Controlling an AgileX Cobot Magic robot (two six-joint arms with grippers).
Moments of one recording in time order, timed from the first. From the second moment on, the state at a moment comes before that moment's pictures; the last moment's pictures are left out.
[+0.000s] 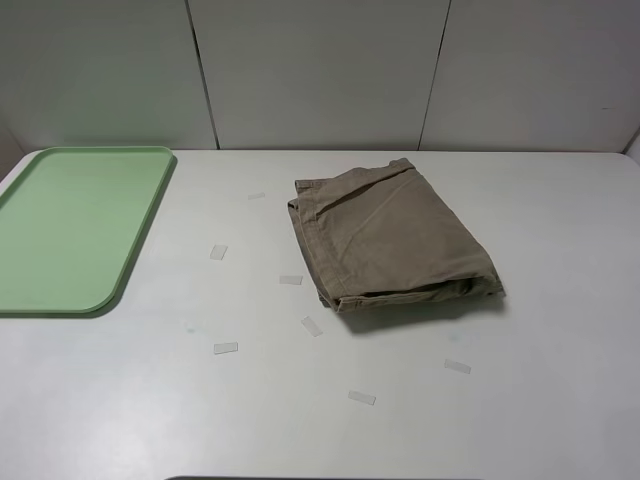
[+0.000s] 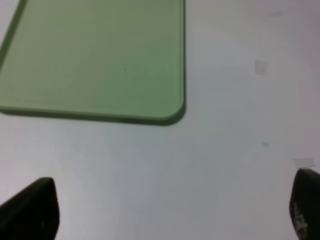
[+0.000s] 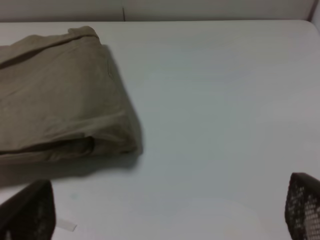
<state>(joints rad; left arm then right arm) 0.01 -0.01 -0.49 0.04 1.06 -0.11 0.04 -0.01 -0.50 -0.03 1.03 0.07</state>
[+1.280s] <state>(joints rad) 0.01 -0.01 -0.49 0.04 1.06 -0.11 0.04 -0.01 -0.50 -0.02 1.03 0.07</state>
